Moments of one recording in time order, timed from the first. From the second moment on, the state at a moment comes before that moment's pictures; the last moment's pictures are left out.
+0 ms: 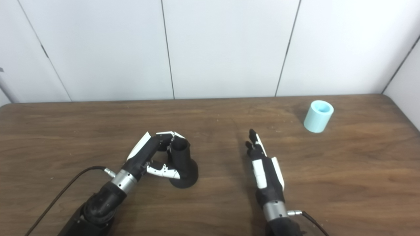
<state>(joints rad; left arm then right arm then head) -0.33 0.25 -0.37 0.27 0.15 -0.26 -0.12 0.01 0.06 0.03 -0.16 -0.03 0.11 -0.01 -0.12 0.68</state>
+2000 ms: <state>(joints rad) -0.37 0.22 -0.33 0.38 0.21 -0.37 -0.12 -0.68 -0.63 0.19 0.02 -1.00 0.45 0.53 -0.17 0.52</state>
